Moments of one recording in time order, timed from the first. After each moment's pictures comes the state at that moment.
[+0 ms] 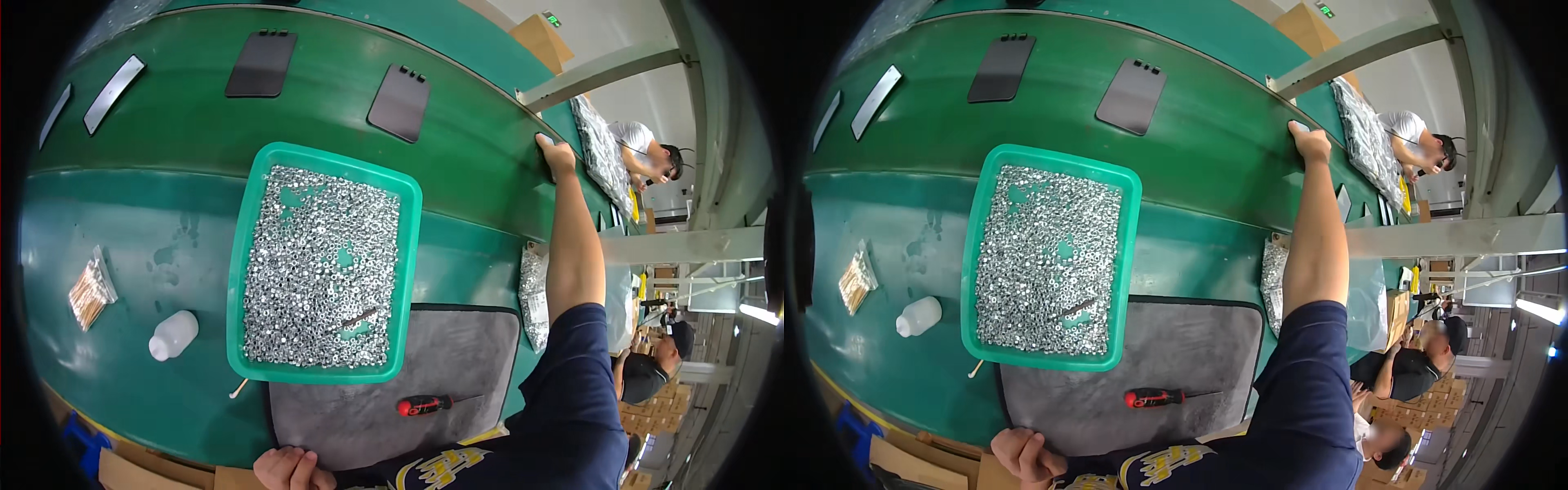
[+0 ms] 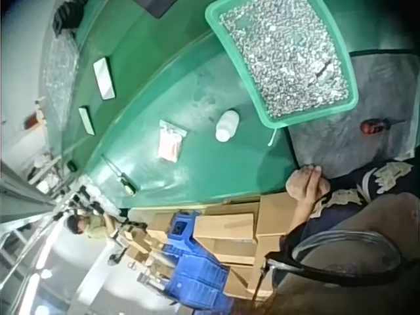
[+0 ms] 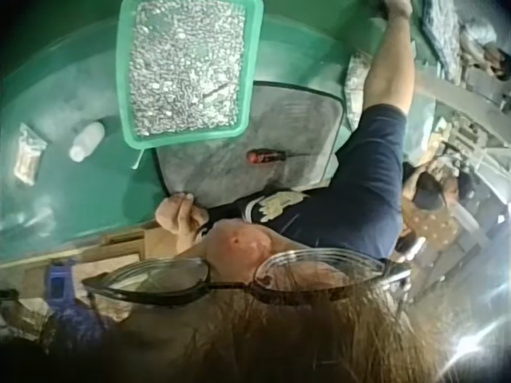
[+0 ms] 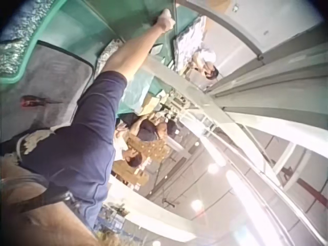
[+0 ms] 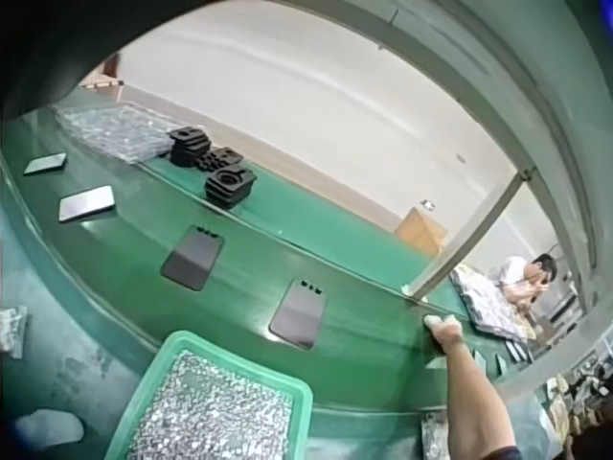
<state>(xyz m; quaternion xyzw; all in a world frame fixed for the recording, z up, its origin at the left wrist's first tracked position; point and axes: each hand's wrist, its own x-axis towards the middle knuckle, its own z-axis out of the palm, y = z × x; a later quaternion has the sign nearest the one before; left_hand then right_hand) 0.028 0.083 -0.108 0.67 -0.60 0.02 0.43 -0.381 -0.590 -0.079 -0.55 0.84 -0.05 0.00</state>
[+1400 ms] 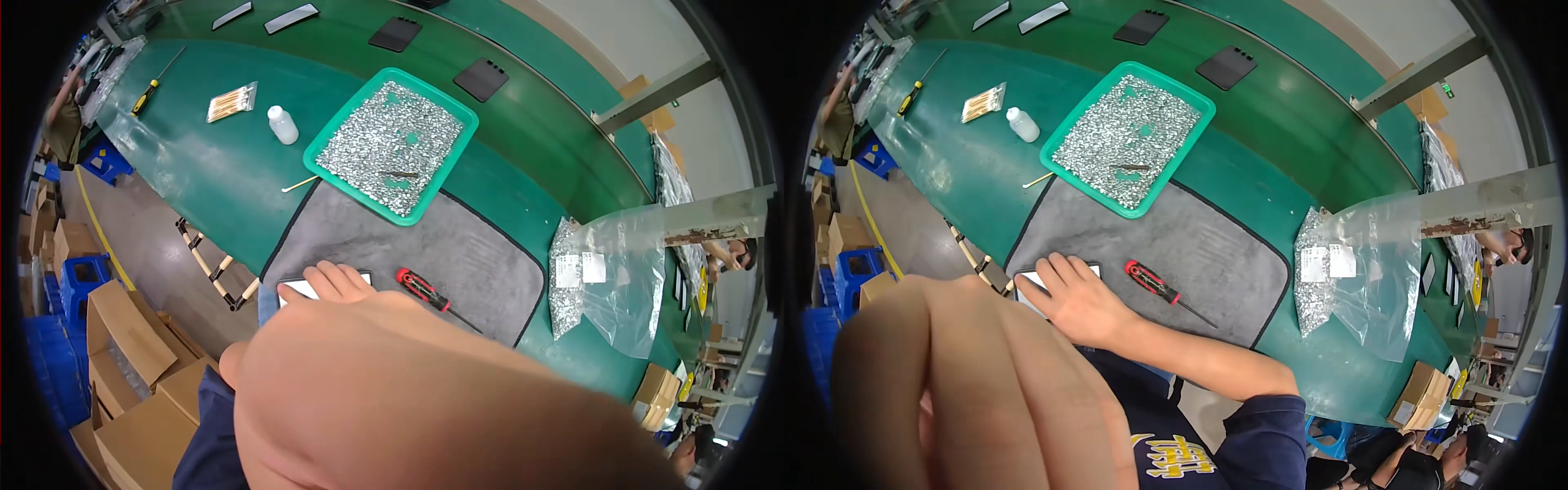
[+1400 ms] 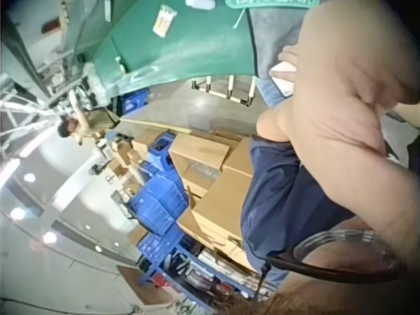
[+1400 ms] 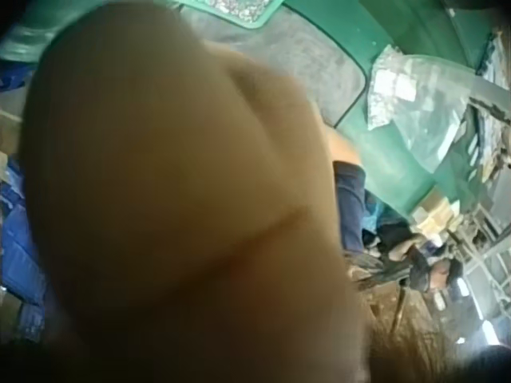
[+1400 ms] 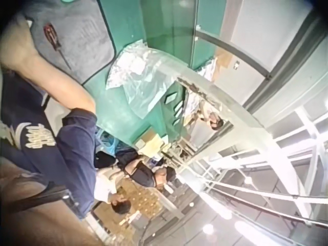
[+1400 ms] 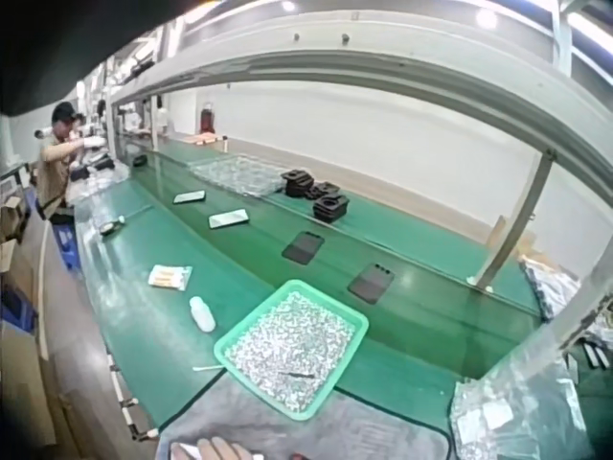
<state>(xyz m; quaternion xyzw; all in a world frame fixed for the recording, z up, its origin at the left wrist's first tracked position) -0.049 -0.027 0.103 0.03 -0.41 -0.52 0.75 -0.120 -0.048 -0.063 -0.93 -0.02 -0.31 0.19</state>
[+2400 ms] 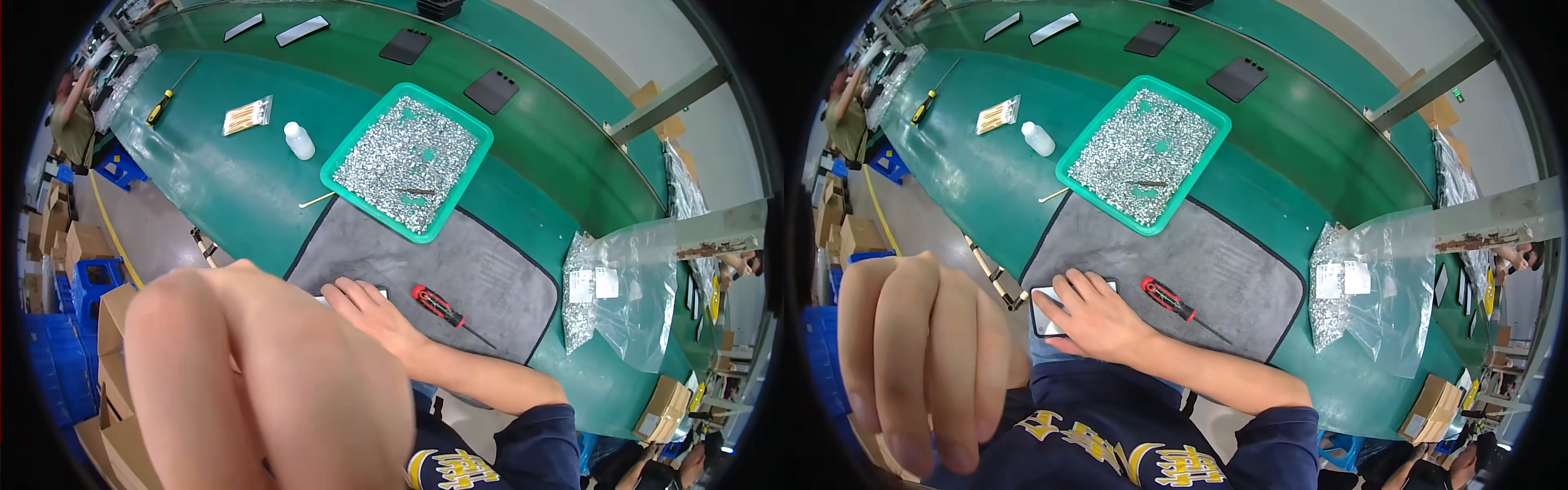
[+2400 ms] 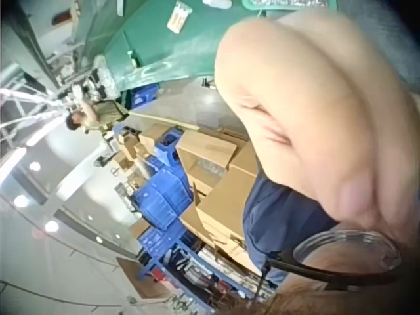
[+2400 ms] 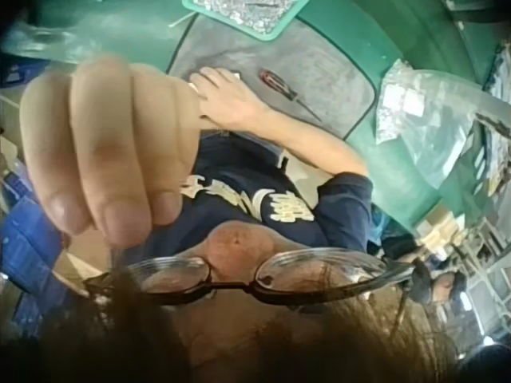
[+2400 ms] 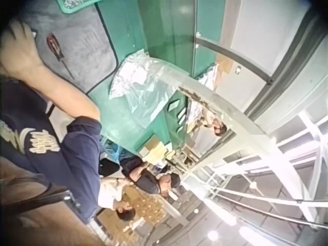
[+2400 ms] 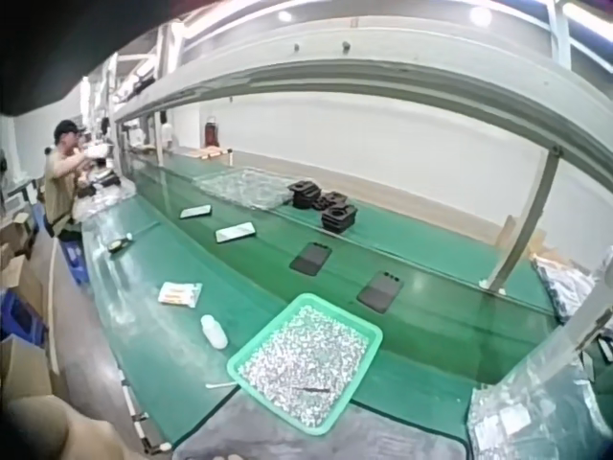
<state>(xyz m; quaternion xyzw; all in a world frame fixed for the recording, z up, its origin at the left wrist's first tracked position) -0.008 -0.011 0.125 -0.02 -0.53 -0.48 0.70 -0.133 -0.060 -0.042 -0.95 -0.05 -0.23 0.21</state>
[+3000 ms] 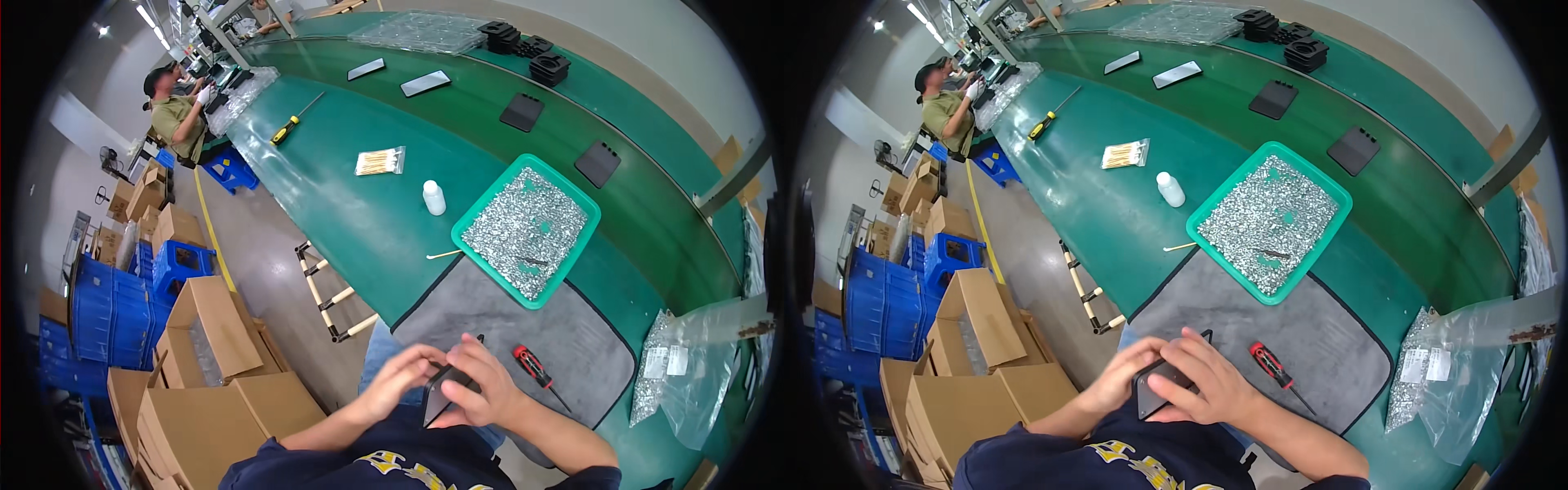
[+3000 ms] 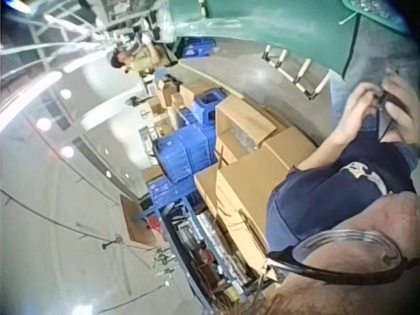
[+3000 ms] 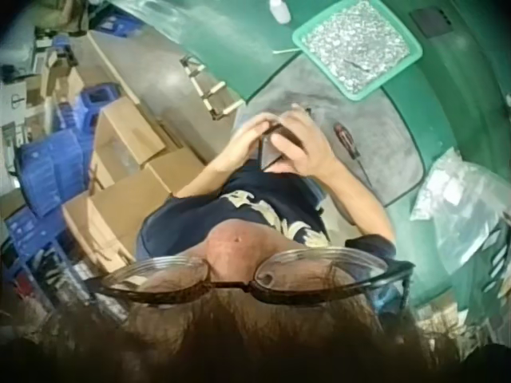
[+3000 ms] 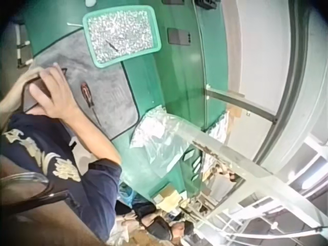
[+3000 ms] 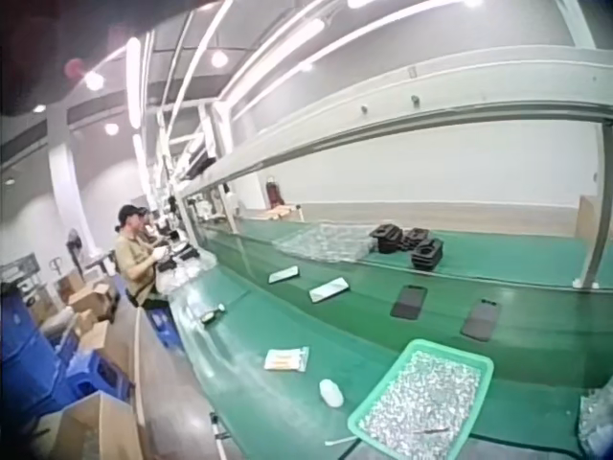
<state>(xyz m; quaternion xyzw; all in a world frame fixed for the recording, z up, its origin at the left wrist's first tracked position) -0.030 0.103 -0.025 0.55 -0.14 -0.50 0.65 -0.142 -0.061 -0.049 -0.82 -0.14 -0.42 0.37</state>
